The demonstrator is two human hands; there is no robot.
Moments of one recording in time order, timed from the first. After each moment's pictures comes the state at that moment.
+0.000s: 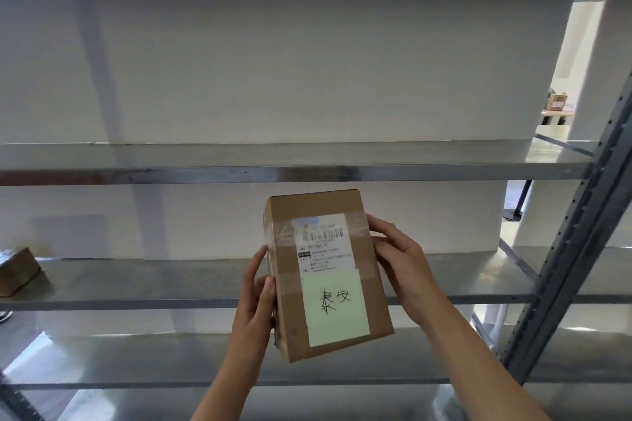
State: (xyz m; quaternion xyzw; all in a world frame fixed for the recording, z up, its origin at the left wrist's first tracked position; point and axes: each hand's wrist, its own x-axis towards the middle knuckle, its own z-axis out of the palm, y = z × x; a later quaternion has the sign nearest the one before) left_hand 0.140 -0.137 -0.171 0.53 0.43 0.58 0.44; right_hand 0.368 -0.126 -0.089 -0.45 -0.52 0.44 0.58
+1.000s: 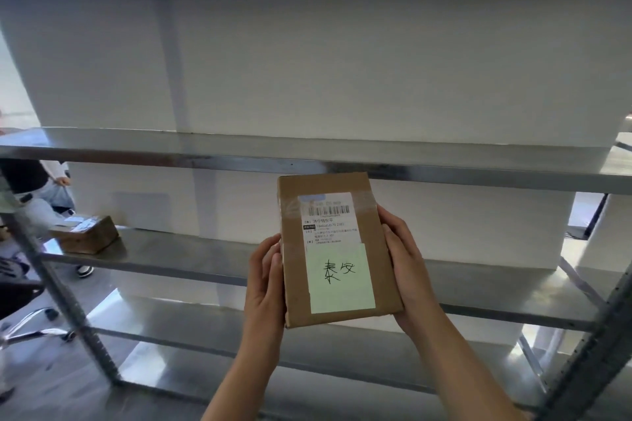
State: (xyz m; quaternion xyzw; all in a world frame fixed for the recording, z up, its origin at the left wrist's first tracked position) left_hand 0.132 -0.173 -0.134 0.47 0.47 0.65 0.37; right_hand 0.316 -0.143 -0.080 -0.37 -0.47 0.52 0.60
